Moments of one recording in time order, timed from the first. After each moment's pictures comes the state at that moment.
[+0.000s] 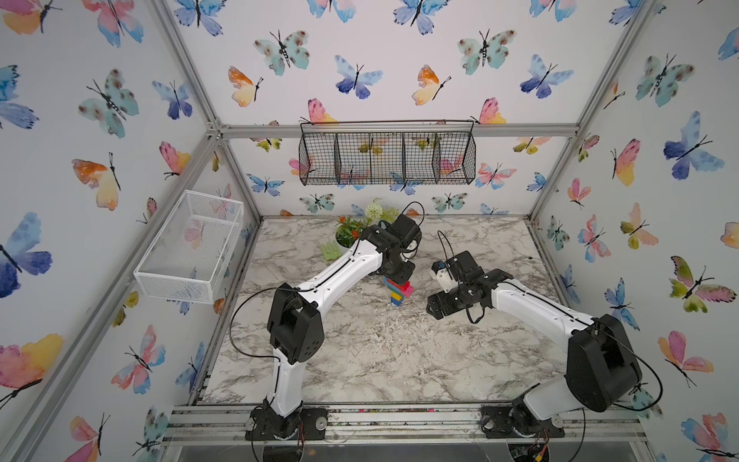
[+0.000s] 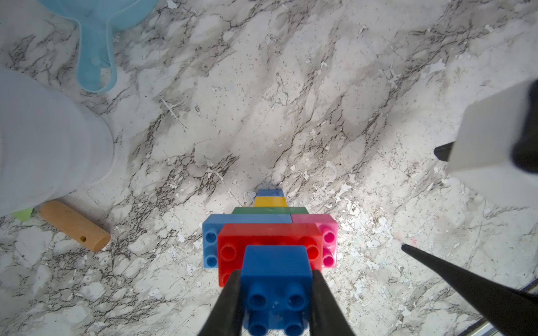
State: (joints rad) left arm -0.74 1.98 1.92 -1.11 0.00 -0.09; right arm 0.54 1.52 1.04 -0.67 -0.17 0.07
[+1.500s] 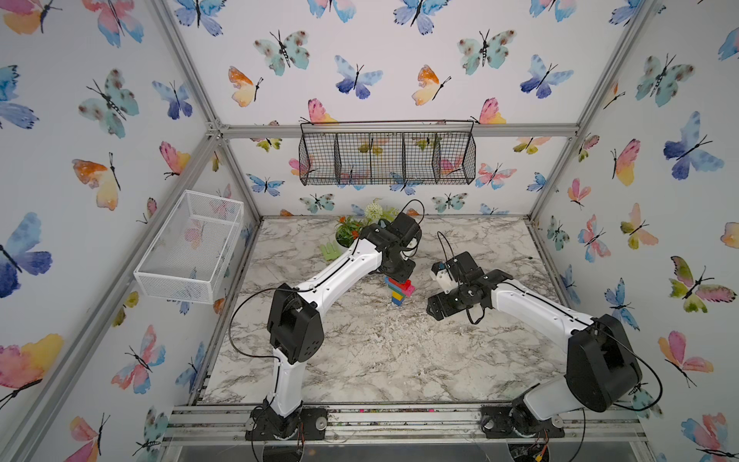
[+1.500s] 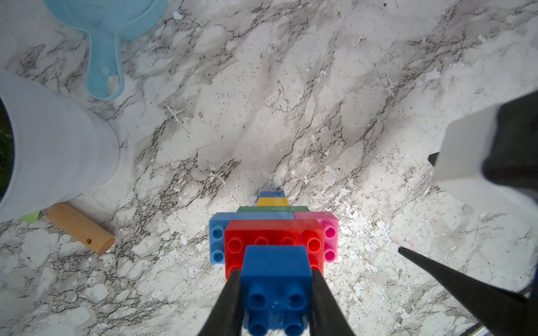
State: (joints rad) left arm -0.74 1.98 1.94 -1.11 0.00 -0.08; right arm 0.54 1.52 1.03 -0.67 -0.17 0.06
